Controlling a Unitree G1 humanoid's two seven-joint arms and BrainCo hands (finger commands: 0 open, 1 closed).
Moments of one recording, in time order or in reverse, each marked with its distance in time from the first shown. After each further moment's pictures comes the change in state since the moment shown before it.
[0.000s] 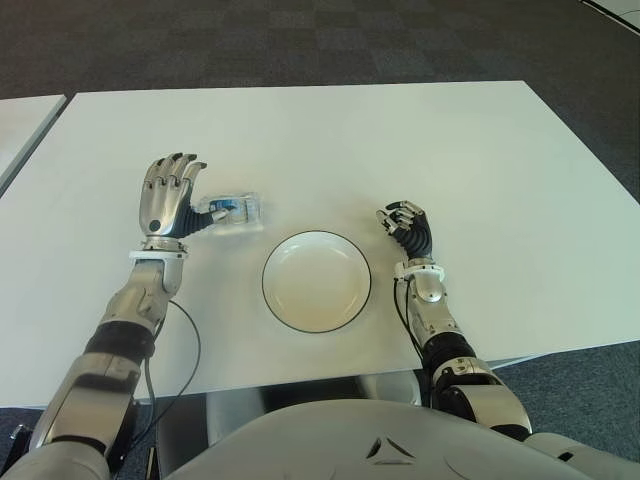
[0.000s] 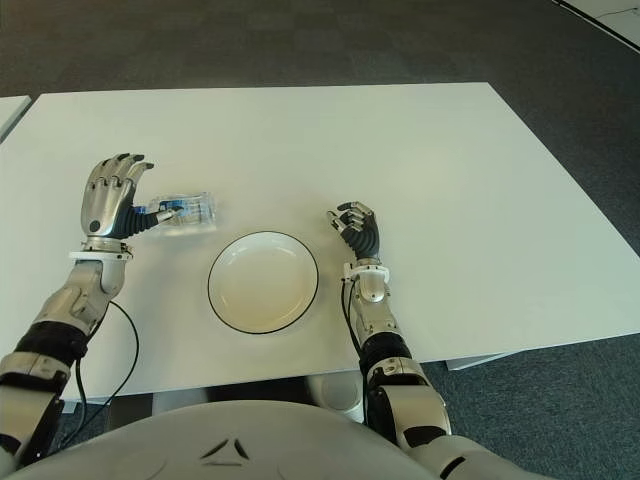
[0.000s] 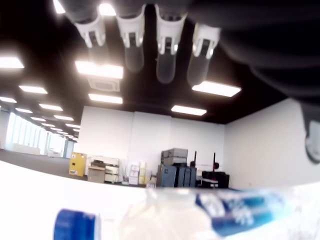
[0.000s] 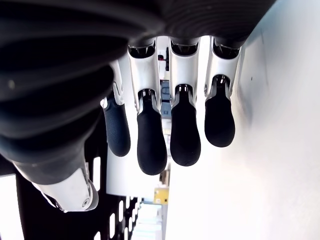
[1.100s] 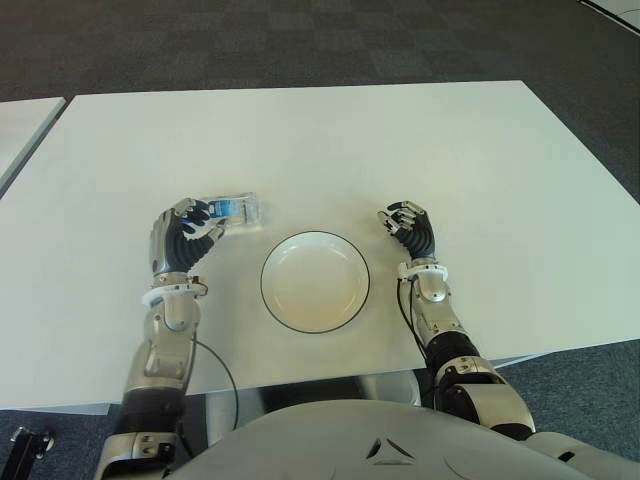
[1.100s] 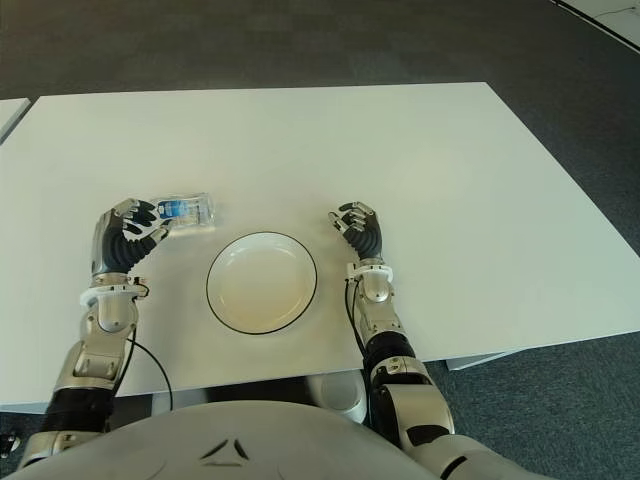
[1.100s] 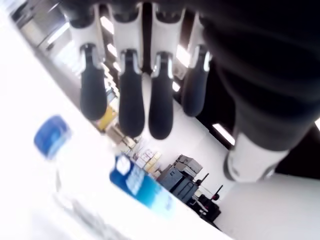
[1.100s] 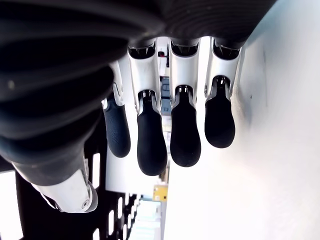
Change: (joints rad) left arm 0.382 -0.244 0.289 -0.606 -0.284 0.068 -0.361; right arm -0.003 -0.015 -0.007 0.009 0.001 -0.002 0.014
